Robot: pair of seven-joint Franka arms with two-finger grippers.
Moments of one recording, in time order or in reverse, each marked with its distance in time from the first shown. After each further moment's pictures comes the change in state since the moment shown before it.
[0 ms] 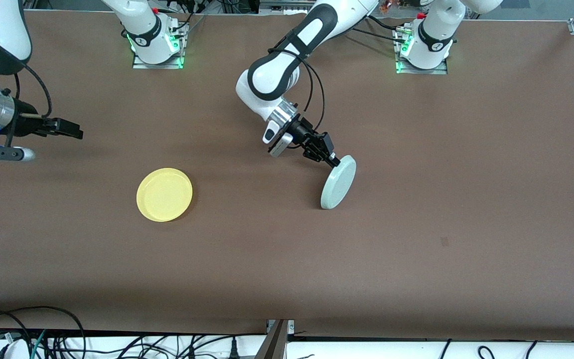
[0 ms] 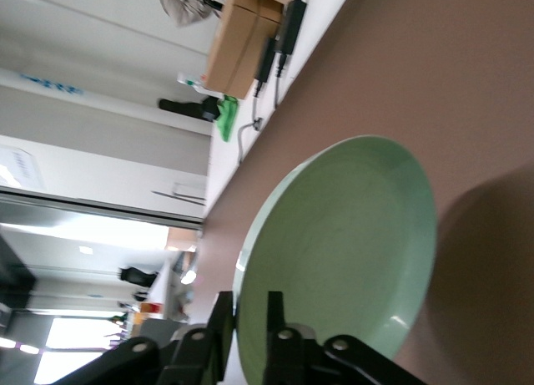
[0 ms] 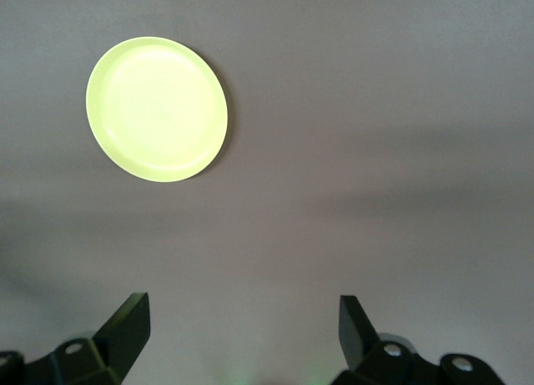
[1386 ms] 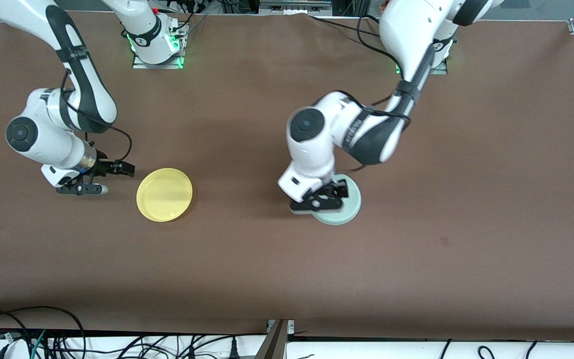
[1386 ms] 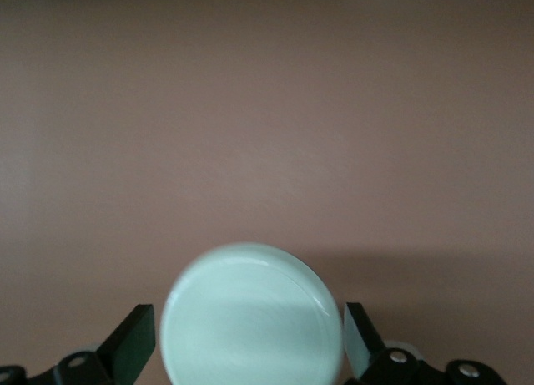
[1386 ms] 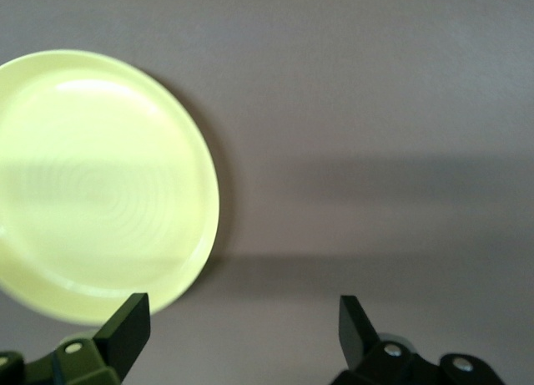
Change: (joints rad) left arm 0.415 -0.017 0.017 0.297 -0.812 0.443 0.293; right arm 0.010 0.262 0.039 -0.302 0.000 0.704 -0.026
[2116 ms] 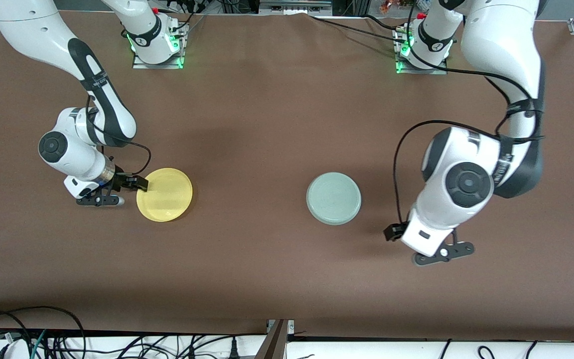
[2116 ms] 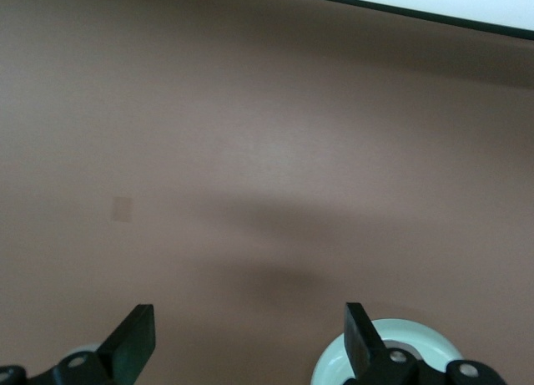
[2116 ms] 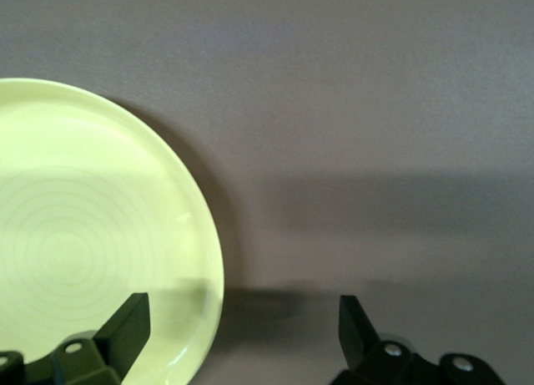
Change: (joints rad) left arm 0.316 -0.070 -0.009 0.035 -0.130 -0.127 0.205; right arm 0.023 0.118 0.005 0.011 0.000 0.173 0.000
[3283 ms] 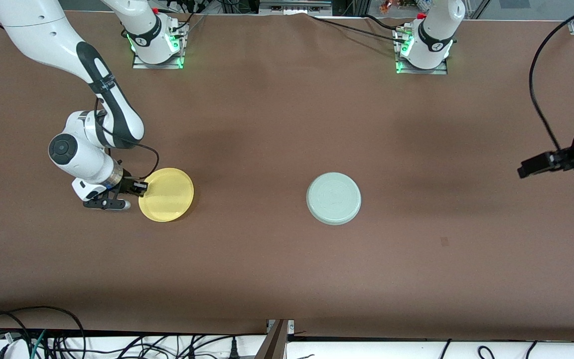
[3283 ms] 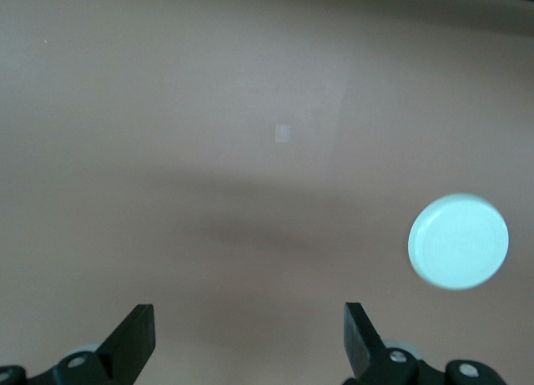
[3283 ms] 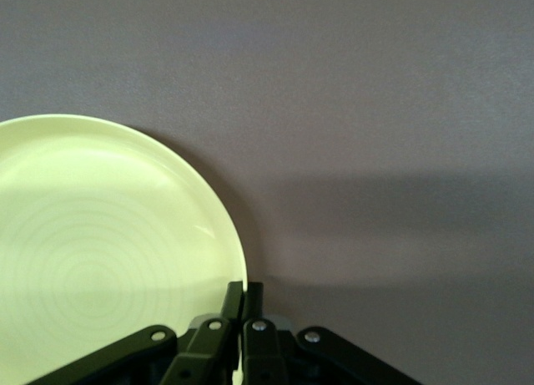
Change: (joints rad) left arm 0.286 -0.402 0.002 -0.068 -0.113 -0.422 0.359; right arm 0.029 0.024 0.003 0.020 0.005 0.030 0.075
